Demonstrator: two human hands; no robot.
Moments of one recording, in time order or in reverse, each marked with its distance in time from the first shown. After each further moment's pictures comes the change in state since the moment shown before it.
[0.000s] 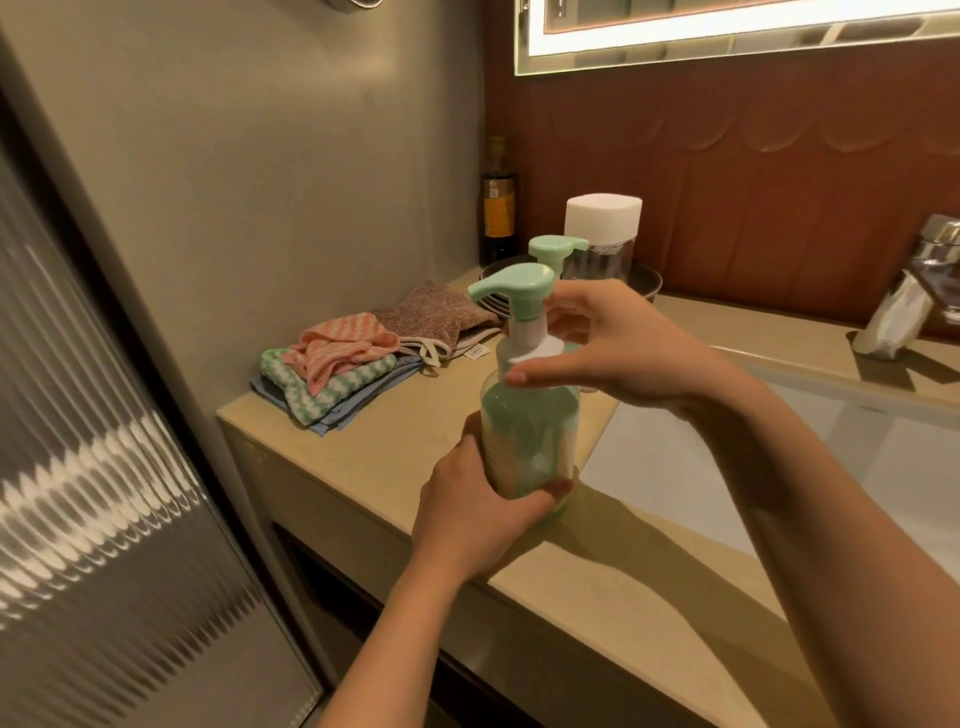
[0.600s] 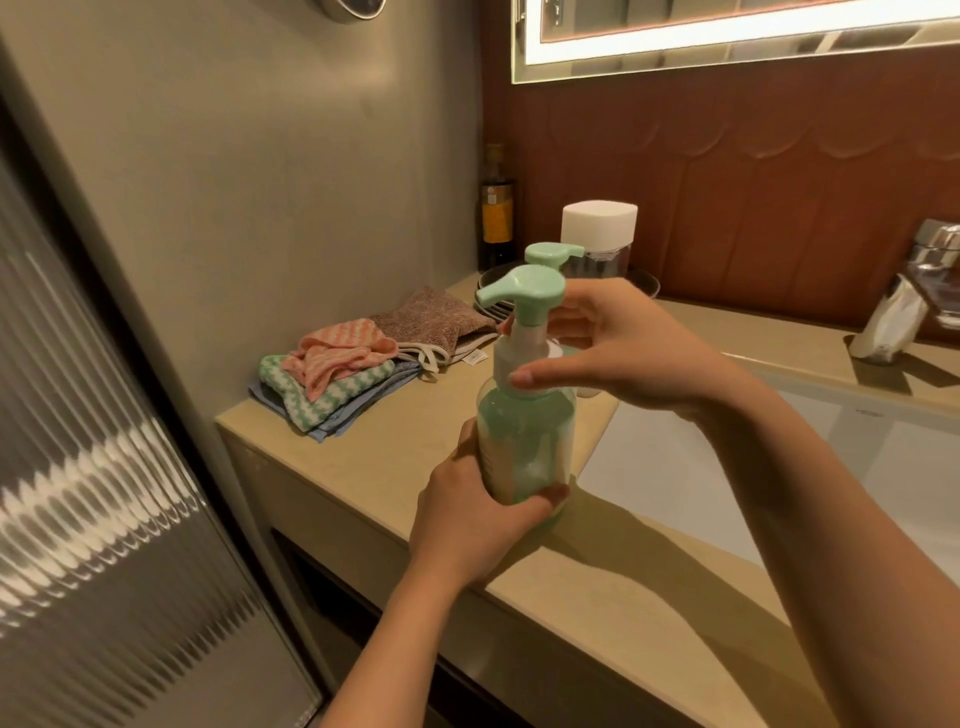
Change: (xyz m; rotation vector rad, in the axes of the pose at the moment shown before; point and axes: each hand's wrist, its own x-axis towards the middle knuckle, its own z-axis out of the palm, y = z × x) left_hand -0.001 0.001 0.000 -0.012 0.011 0.012; right_hand -0.002 0.000 -0.006 0.078 0.004 -0.059
